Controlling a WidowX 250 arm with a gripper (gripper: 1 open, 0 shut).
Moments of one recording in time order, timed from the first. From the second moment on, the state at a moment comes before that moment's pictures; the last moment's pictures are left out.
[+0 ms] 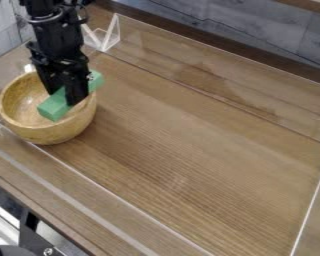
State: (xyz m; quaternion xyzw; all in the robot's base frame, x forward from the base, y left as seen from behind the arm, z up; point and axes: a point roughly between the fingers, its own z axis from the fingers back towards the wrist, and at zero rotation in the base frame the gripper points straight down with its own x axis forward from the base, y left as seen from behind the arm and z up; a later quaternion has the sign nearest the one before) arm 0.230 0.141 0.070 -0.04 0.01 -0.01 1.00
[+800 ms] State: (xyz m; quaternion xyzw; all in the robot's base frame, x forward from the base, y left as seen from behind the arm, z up) arm 0.227 0.140 0.065 -0.05 0.03 0.00 1.00
